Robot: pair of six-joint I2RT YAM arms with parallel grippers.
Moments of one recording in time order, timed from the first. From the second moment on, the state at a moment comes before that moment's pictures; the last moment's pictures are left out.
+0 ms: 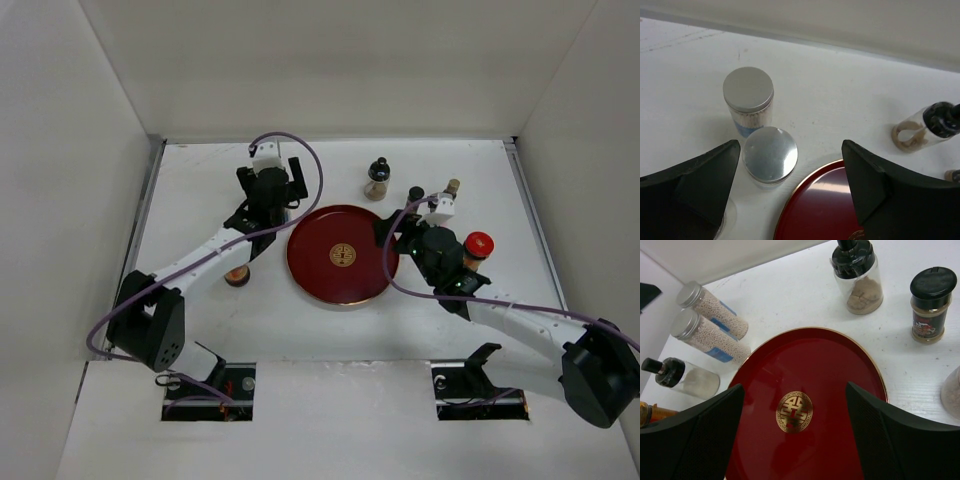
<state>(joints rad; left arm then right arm) -0.54 1.45 1.01 0.18 -0.55 -0.34 0.64 1.11 0.54 0.40 0.34 0.54</state>
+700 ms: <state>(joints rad) -0.47 1.66 1.08 0.10 -0.52 -0.37 0.64 1.12 0.54 0.40 0.33 0.53</state>
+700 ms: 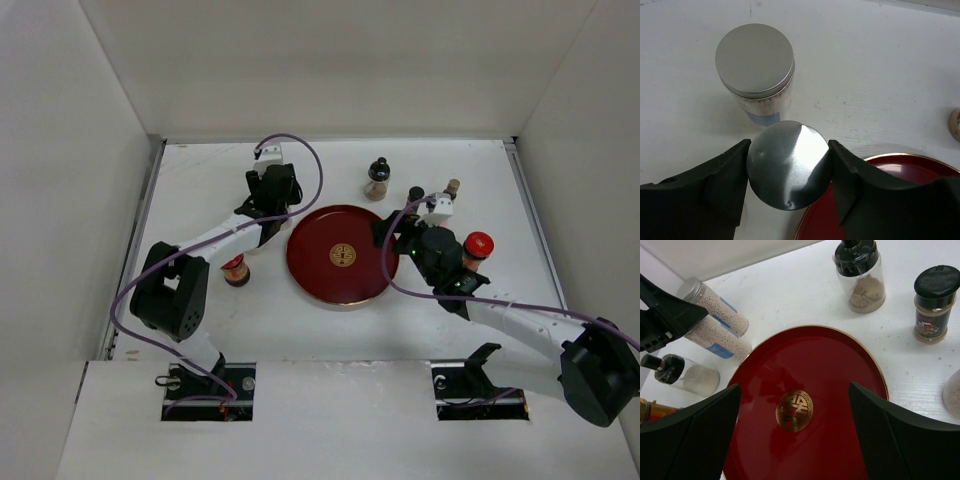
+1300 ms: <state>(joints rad) -0.75 1.49 1.05 0.24 -0.59 -0.26 0.62 1.10 0.53 0.42 0.32 0.54</state>
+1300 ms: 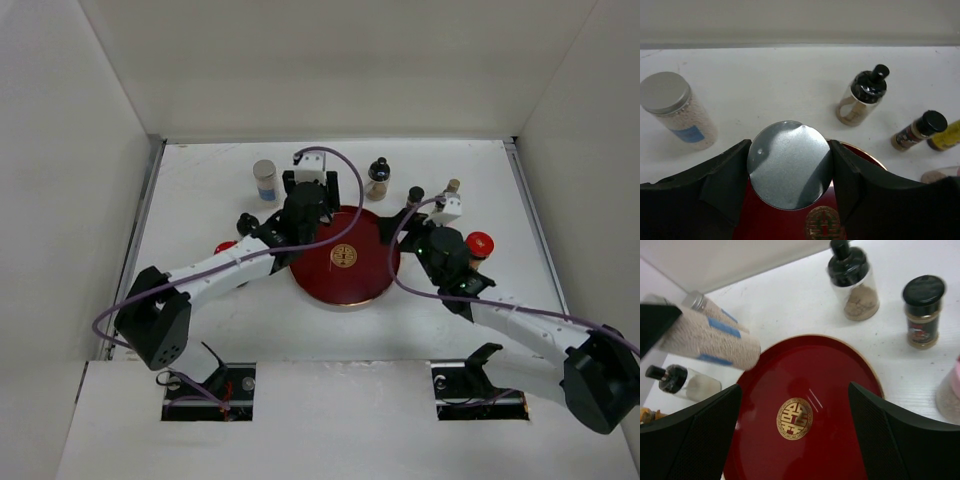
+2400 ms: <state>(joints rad) -0.73 1.66 0.97 0.43 -0.52 -0.29 0.52 1.08 0.48 0.44 0.32 0.60</state>
